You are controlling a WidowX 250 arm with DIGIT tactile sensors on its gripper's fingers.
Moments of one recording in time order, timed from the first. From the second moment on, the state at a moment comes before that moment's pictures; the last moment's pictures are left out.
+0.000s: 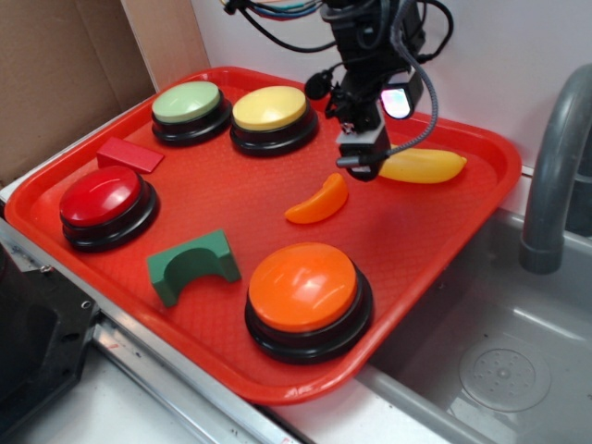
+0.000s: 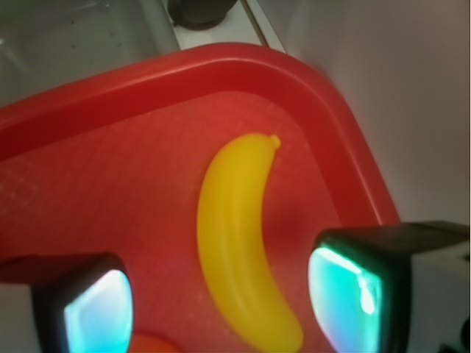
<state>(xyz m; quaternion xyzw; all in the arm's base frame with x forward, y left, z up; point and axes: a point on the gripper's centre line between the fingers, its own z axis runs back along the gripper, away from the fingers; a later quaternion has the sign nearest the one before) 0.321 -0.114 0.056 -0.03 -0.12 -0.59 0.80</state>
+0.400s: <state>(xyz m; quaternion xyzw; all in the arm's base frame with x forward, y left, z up) 0.321 -0.114 0.038 -0.03 -0.10 -0.57 0.81</state>
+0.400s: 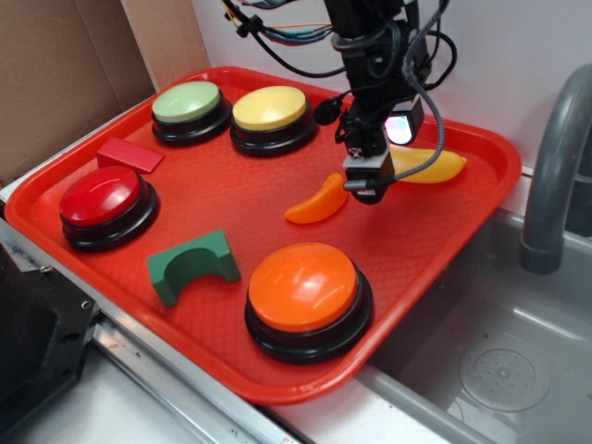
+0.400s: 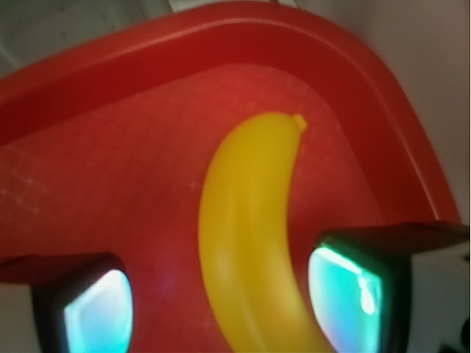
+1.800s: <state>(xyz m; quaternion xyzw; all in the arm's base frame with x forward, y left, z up) 0.272 -0.033 0.135 0.07 -0.07 -0.28 0.96</state>
